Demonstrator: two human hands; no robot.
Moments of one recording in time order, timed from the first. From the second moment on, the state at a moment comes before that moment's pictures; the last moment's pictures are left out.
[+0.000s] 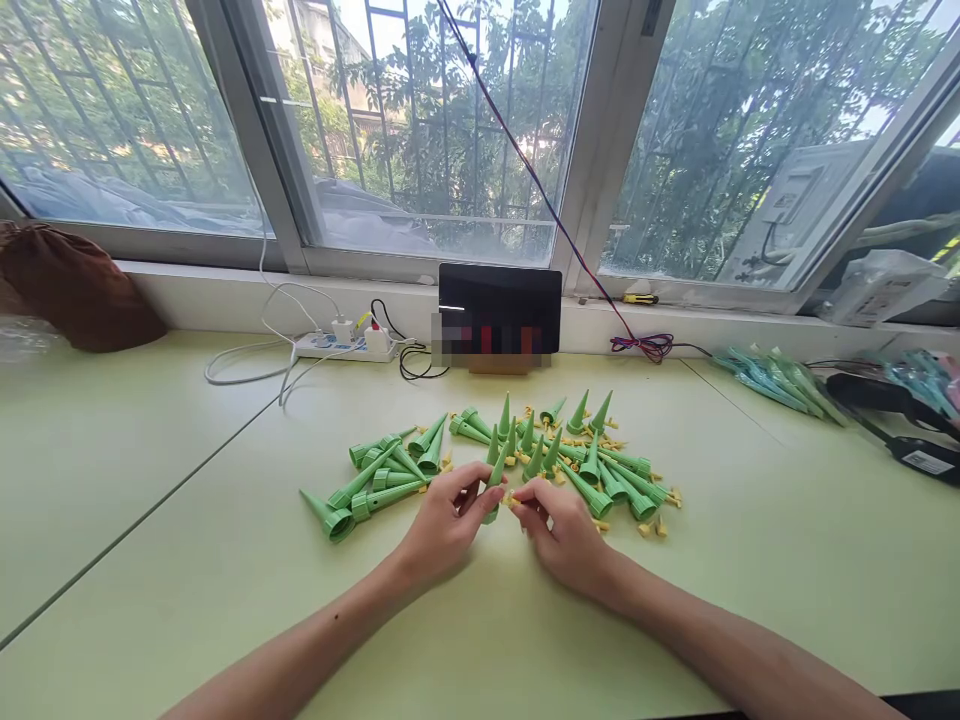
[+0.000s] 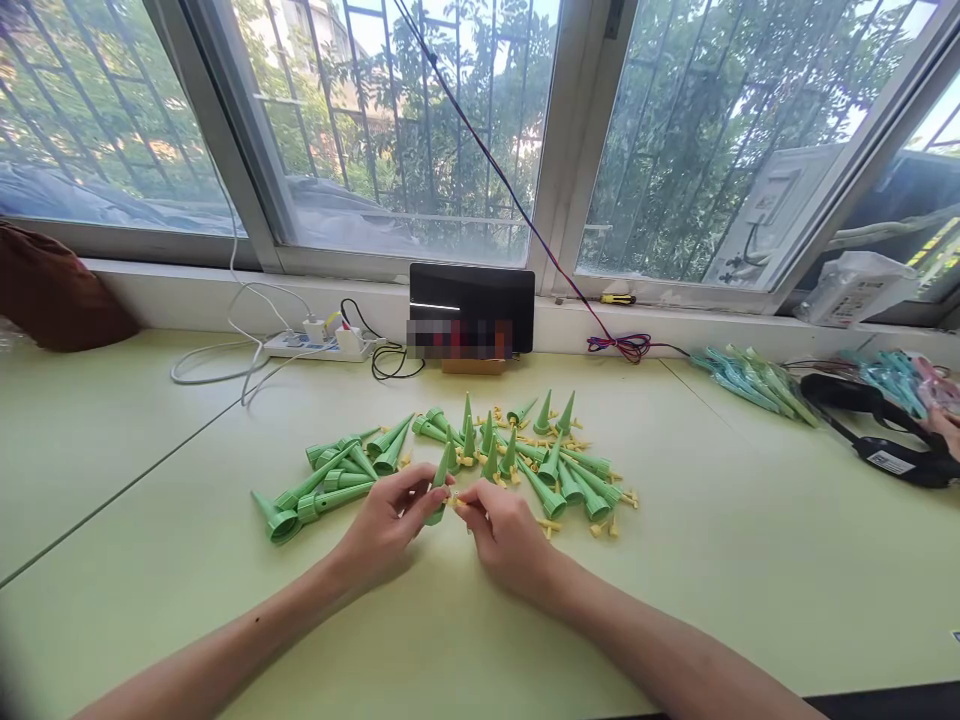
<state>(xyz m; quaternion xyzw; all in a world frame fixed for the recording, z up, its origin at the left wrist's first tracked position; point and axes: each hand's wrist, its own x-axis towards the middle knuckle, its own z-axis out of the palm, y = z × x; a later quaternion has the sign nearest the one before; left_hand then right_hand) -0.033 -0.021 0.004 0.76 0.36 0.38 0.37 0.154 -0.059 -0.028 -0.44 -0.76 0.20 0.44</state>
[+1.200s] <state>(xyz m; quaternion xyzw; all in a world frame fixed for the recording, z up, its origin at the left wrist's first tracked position) -0.032 -0.020 0.000 0.78 0.36 0.36 0.37 0.154 -0.057 -0.026 -0.46 -0.79 0.18 0.36</state>
